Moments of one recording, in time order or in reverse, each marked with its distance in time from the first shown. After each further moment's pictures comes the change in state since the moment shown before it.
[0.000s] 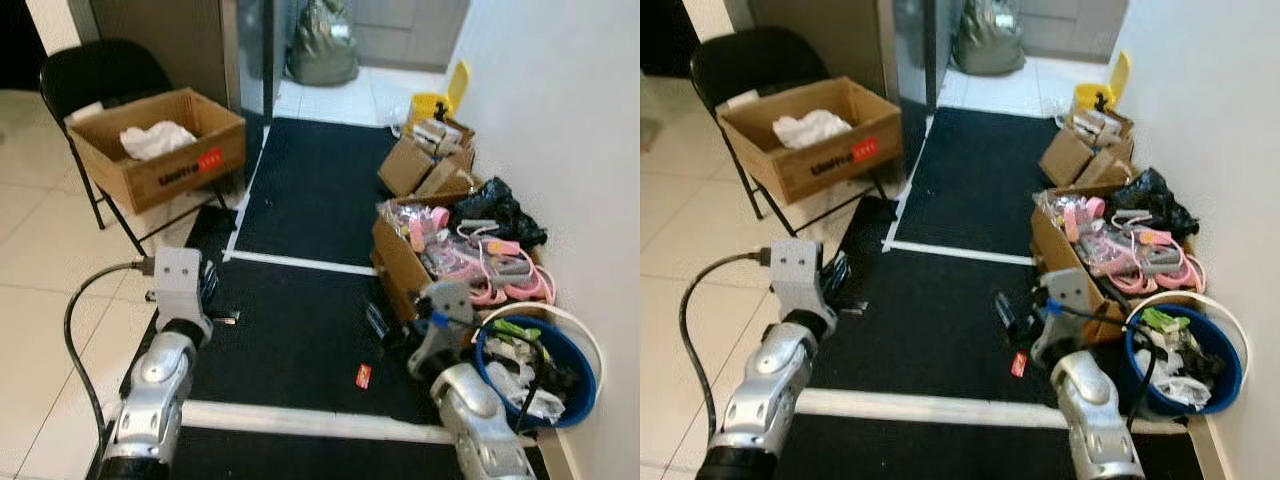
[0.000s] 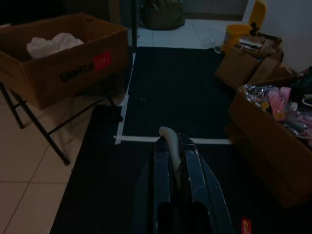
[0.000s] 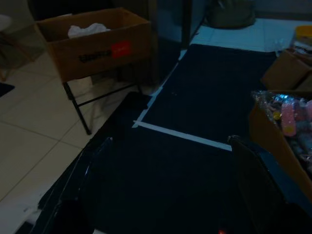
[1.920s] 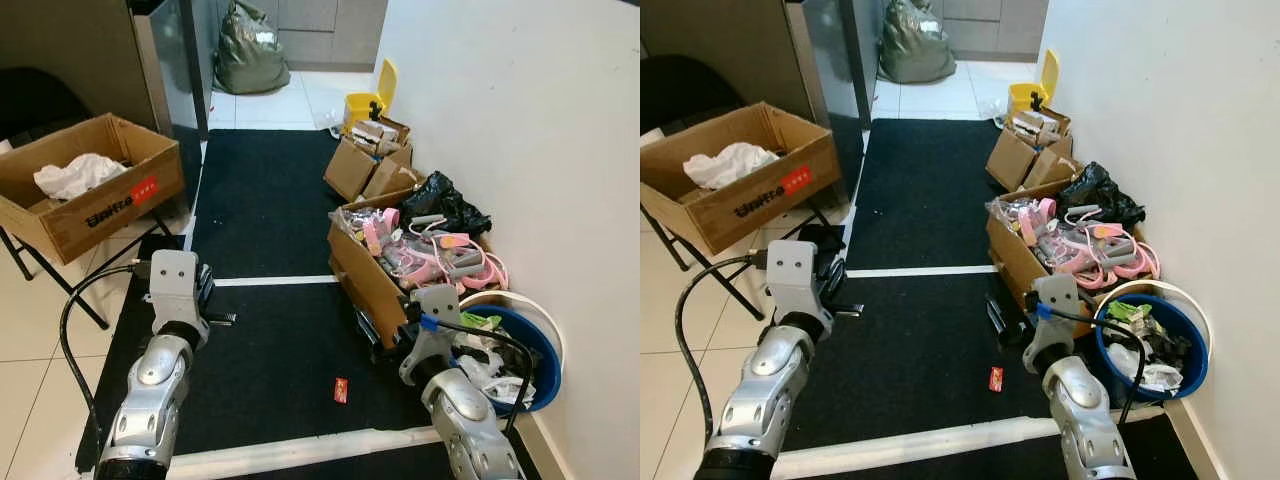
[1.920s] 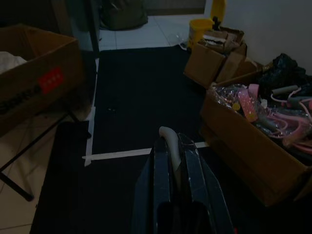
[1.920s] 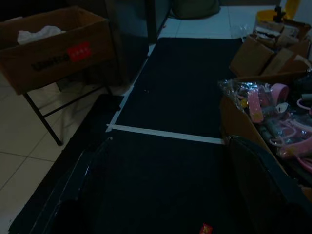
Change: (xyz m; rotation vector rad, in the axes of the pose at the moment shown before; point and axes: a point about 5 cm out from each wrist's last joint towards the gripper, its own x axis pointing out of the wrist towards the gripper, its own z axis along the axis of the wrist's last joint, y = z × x) left arm 0.000 0.001 0.000 0.001 0.004 -0.002; right arm 0.001 0.006 -0.006 -0.004 0.033 0.023
